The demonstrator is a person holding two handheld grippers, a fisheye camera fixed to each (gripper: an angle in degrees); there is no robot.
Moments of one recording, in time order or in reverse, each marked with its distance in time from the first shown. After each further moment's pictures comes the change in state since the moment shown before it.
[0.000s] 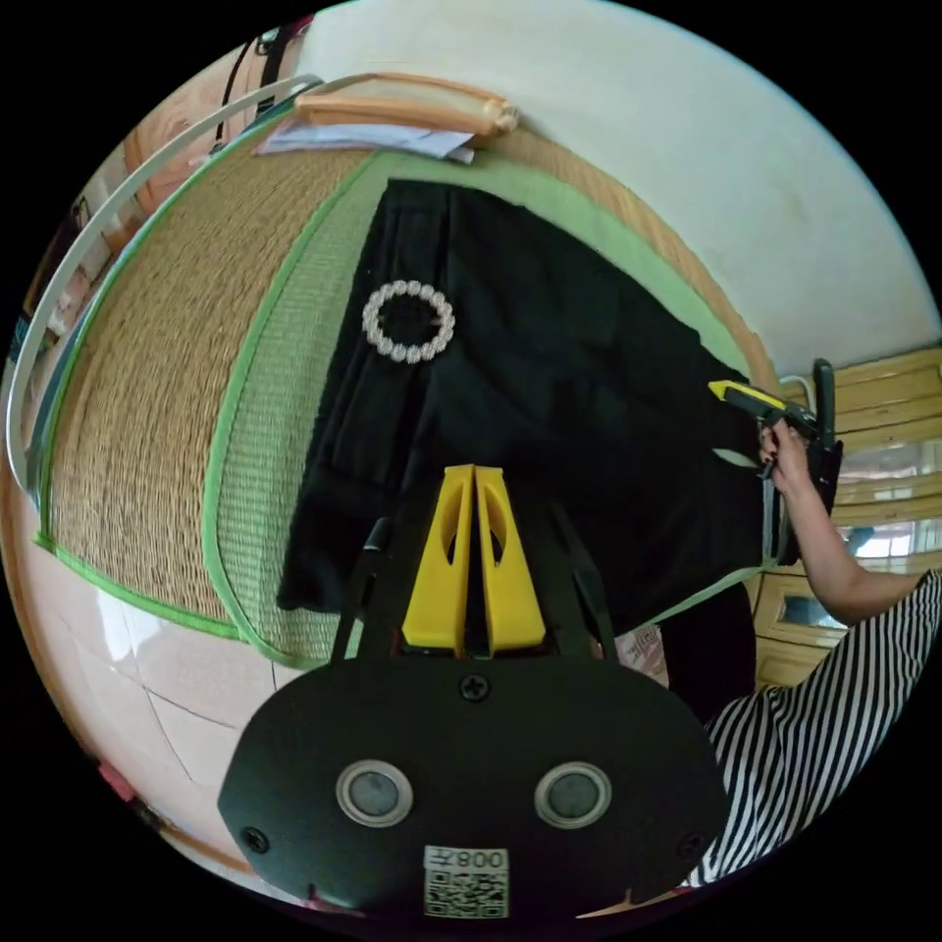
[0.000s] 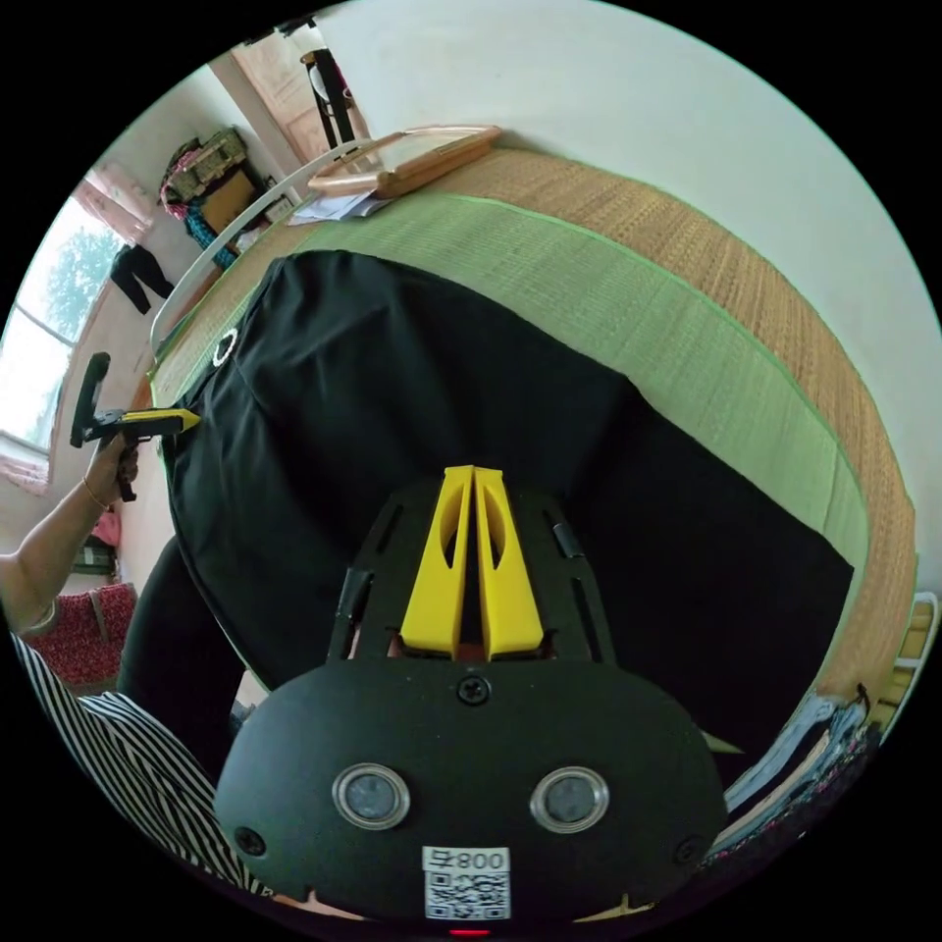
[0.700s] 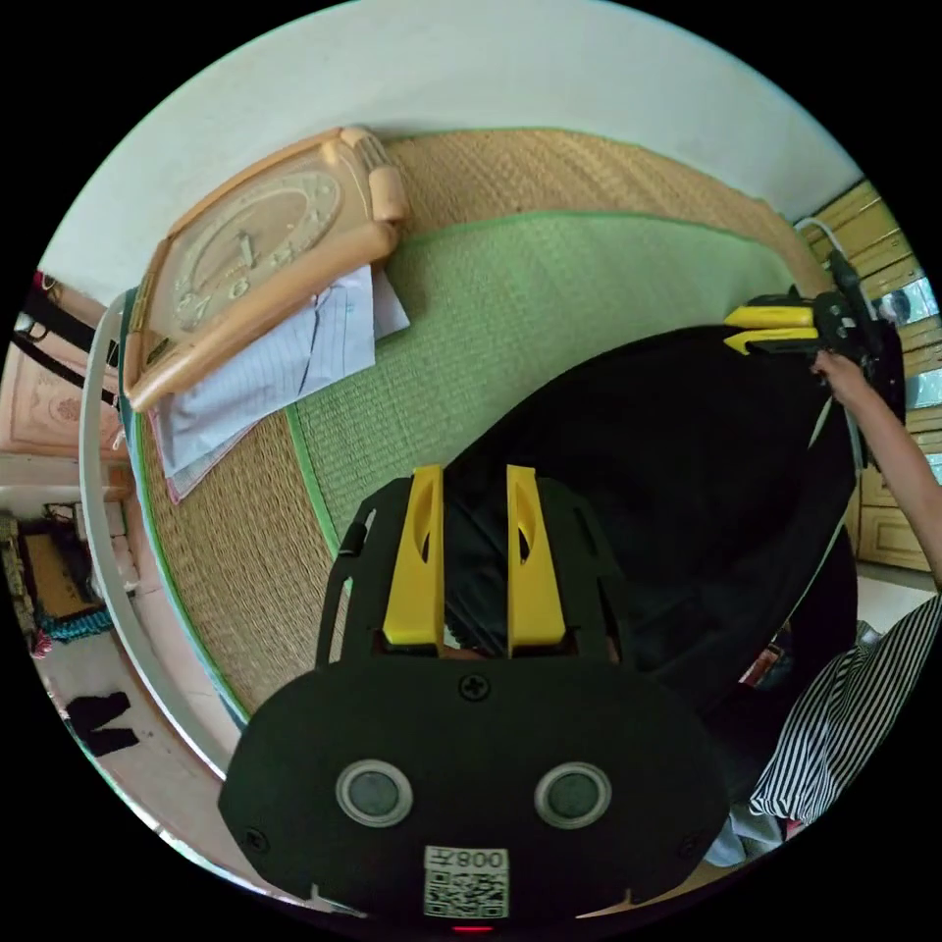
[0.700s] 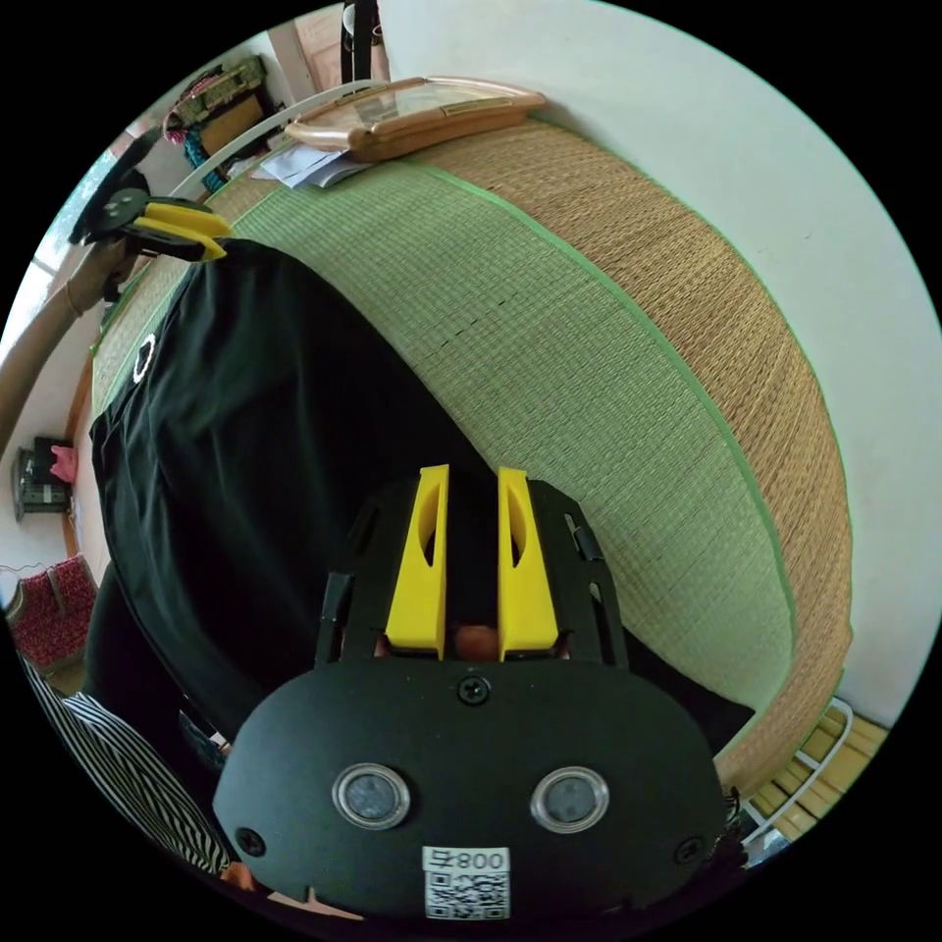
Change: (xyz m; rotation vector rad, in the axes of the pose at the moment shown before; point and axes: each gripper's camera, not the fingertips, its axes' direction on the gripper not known) left arm 0.113 -0.280 -0.066 -0.221 -0.298 0.464; right arm 0.048 -0.159 0.202 -0.151 0.143 -0.158
